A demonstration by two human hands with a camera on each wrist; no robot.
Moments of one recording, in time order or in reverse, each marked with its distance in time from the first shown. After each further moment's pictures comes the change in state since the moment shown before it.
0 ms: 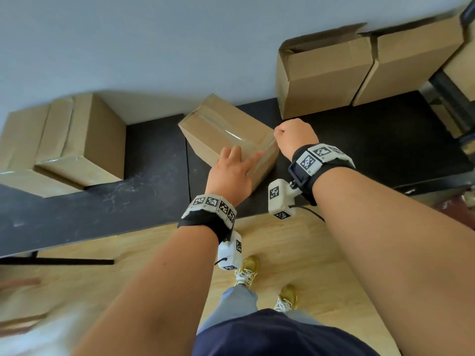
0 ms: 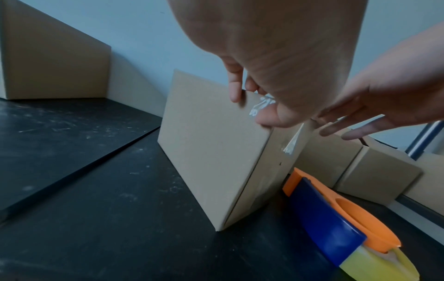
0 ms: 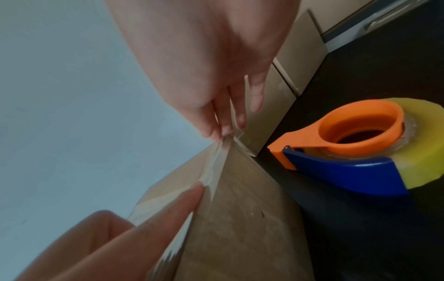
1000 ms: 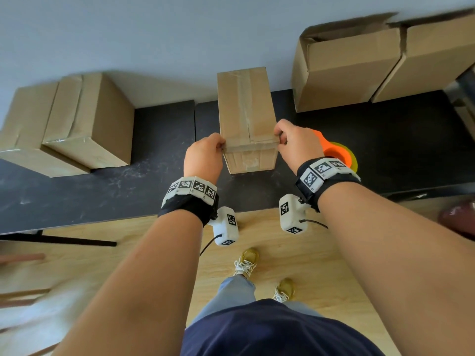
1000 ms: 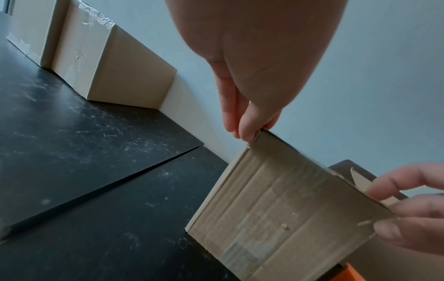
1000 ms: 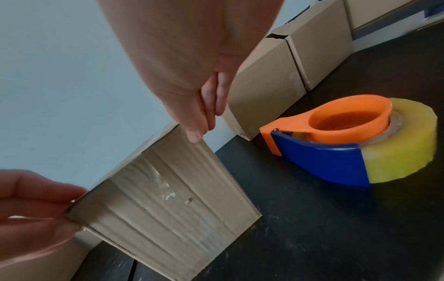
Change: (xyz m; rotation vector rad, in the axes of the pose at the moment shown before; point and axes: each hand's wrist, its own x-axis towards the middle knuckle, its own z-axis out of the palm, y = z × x) left_hand 0.006 -0.067 -0.012 -0.247 0.082 -0.415; right_hand -0.013 0.008 0.034 -0.037 0.087 -0.368
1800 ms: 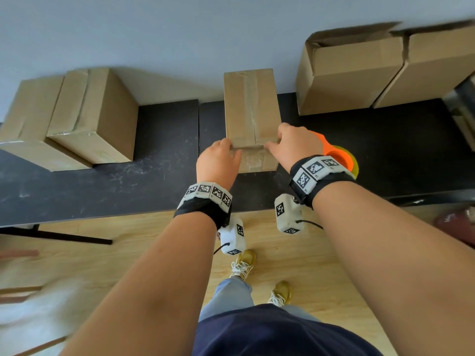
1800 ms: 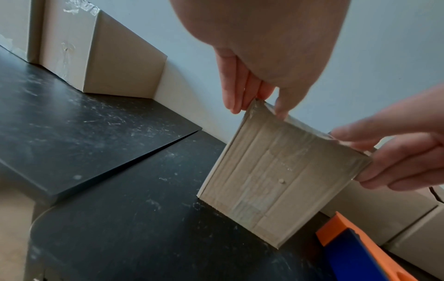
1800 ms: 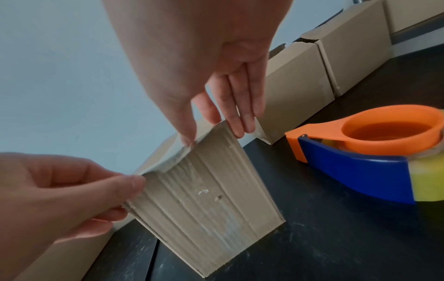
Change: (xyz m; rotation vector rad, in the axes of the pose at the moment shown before) left_hand -0.019 0.019 0.006 0.033 0.033 -0.029; right_hand 0.001 -0.030 -0.005 -0.227 -0.071 0.112
